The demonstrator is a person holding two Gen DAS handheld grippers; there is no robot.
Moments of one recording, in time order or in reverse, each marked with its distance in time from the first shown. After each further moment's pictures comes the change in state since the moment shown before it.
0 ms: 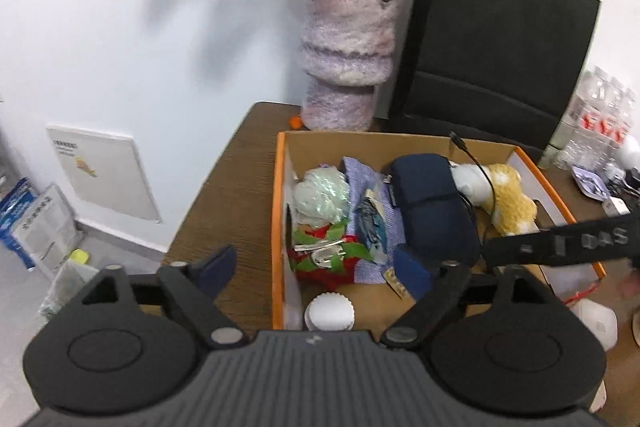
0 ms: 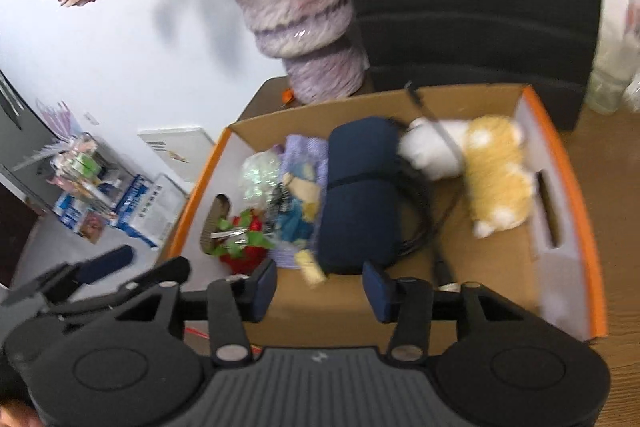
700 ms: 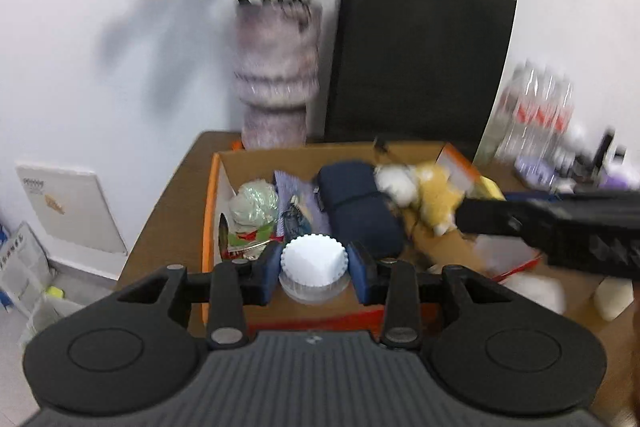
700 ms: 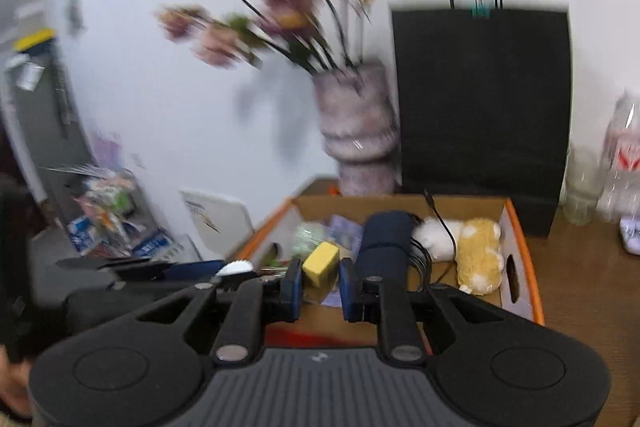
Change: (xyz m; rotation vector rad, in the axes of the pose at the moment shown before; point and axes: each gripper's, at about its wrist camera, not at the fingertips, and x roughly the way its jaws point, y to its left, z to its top) left arm -0.020 -0.035 -0.017 0.119 -0.064 -0.114; right arm -0.077 0.024 -0.059 -0.192 -0.330 0.029
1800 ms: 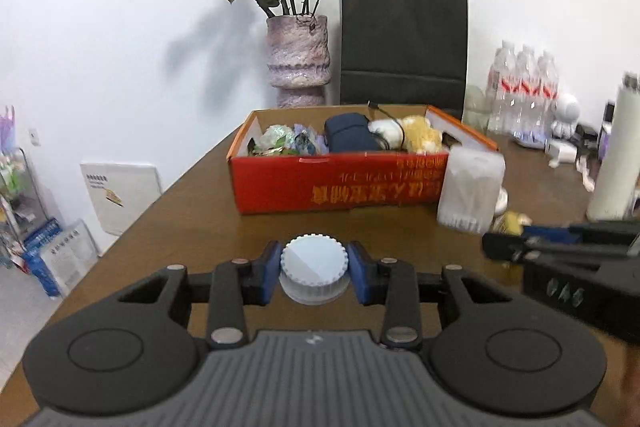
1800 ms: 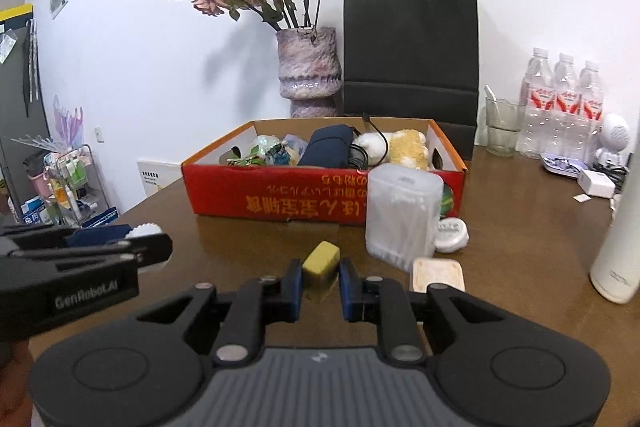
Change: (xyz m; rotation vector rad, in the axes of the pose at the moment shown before) left arm -0.120 -0.078 -0.178 0.008 -0.185 0.188; right arm -0.092 0.017 -0.184 -0.061 -0.113 -0.168
